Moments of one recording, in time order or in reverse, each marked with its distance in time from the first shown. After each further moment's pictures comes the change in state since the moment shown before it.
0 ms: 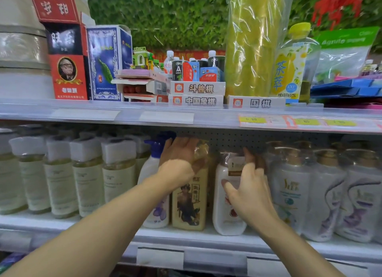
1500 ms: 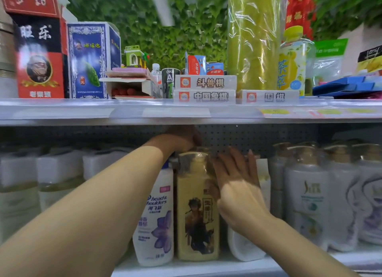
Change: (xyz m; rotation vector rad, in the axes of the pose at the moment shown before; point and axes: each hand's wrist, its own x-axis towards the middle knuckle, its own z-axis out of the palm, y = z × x) left_hand 0.094 -0.038 -0.003 -0.165 -0.358 0.124; right_hand 0.040 -0.018 0.077 -0.439 0.592 -0.476
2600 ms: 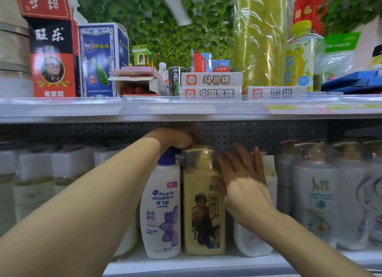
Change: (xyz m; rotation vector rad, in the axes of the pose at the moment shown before) left_hand -0.026 0.003 -0.020 0.061 -0.099 -0.044; right_hand -0.001 0.004 0.007 0.029 0.004 -0.020
